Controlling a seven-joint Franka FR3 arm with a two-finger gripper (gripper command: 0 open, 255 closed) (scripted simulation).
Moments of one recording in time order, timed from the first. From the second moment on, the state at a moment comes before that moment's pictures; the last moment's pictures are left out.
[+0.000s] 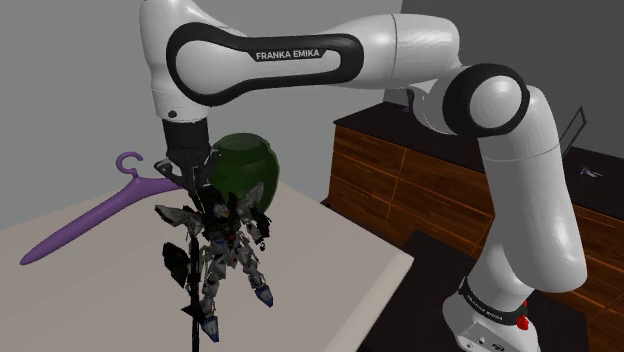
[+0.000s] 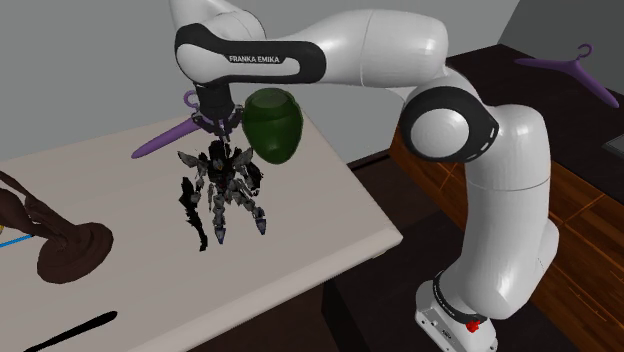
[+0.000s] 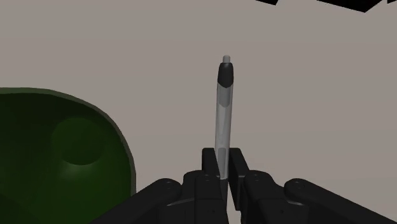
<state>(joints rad) 0.23 0.53 0.52 -1.19 -0.20 1.72 0.72</state>
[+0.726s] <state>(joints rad) 0.21 0.53 0.52 -1.35 -0.20 1.87 0.72</state>
